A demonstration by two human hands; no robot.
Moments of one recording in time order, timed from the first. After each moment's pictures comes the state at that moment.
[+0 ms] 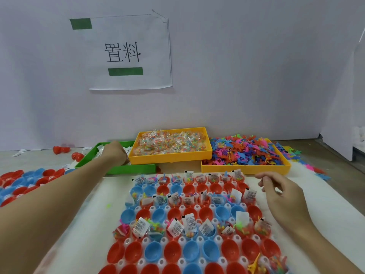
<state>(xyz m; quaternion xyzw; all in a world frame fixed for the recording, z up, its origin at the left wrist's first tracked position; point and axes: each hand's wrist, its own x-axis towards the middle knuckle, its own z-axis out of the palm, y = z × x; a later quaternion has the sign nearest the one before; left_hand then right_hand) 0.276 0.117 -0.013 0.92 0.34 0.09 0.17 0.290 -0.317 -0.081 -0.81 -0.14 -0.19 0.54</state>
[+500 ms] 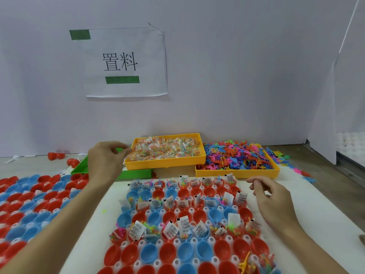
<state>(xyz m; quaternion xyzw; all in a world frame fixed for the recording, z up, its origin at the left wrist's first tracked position) 0.214 0.048 0.012 0.83 0.24 0.40 0.31 0.289 -0.317 -0.081 -0.81 -0.13 -0.19 0.54</state>
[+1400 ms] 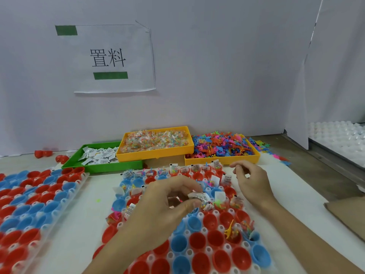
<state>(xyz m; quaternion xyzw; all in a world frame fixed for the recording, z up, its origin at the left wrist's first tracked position) 0.108 -0.107 0.000 0.84 -0.11 0.12 0.51 0.286 -0.314 -0.080 -0.83 -0.15 -0.19 0.50</state>
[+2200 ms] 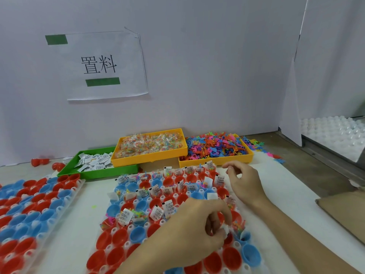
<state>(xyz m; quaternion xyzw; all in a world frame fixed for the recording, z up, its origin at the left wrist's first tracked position) 0.120 -0.160 -0.001 0.91 -0.21 -0.03 0.36 0.291 -0.313 -0.084 -0.83 -0.15 -0.19 0.50</state>
